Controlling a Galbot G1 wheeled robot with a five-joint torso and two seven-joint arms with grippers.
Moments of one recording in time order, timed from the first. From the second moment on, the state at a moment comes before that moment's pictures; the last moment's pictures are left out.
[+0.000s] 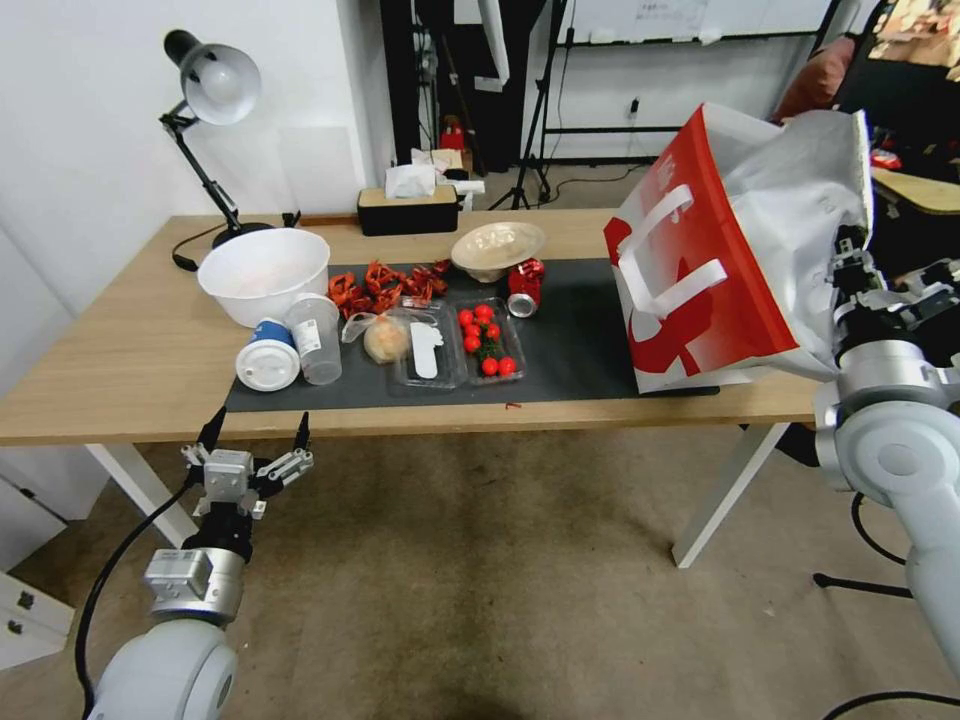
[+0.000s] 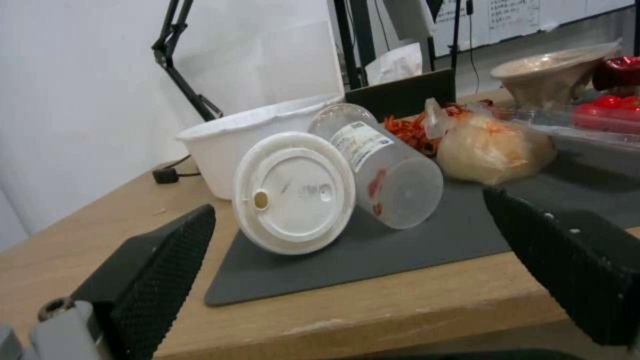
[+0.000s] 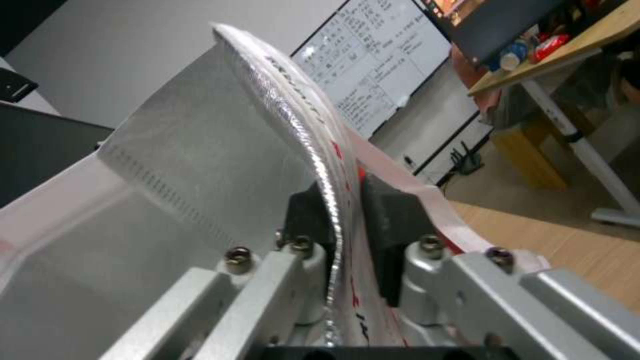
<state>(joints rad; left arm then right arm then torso) 1.65 -1.21 -0.63 -2.11 -0.20 -0.10 -0.13 -1.09 0.91 0.64 2.04 1.31 0.14 0.48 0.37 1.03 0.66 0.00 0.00</state>
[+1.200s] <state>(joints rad) 1.65 -1.23 -0.62 -2.12 -0.19 -0.12 -0.12 -1.09 0.82 0.72 2.01 1.30 0.14 0.37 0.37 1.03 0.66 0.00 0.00</state>
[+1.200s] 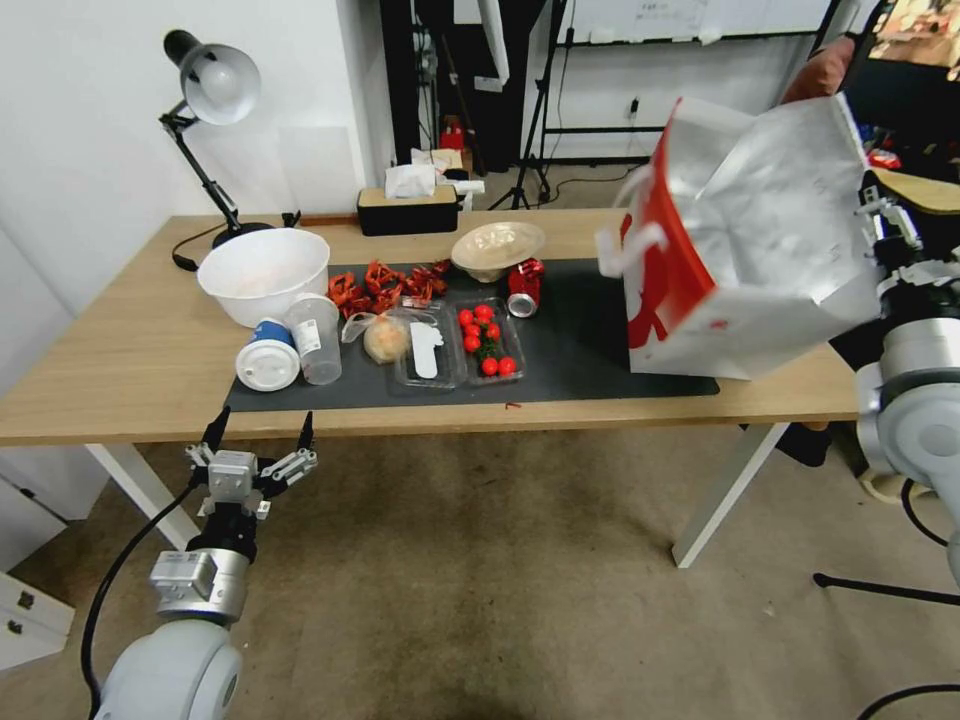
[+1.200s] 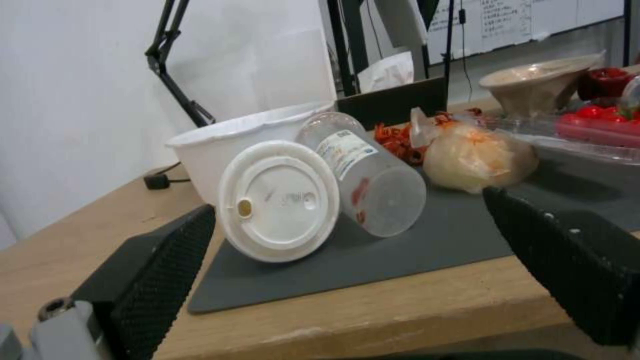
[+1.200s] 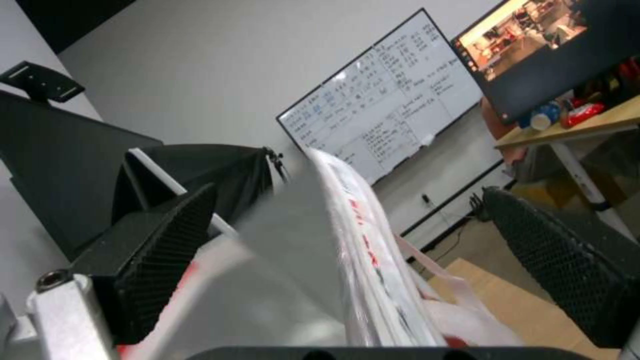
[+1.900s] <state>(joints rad) 1.65 -1.23 -0.62 -2.12 -0.19 -0.15 -0.13 -1.32 0.84 0.83 2.14 1.03 0.17 0.05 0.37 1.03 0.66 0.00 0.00</state>
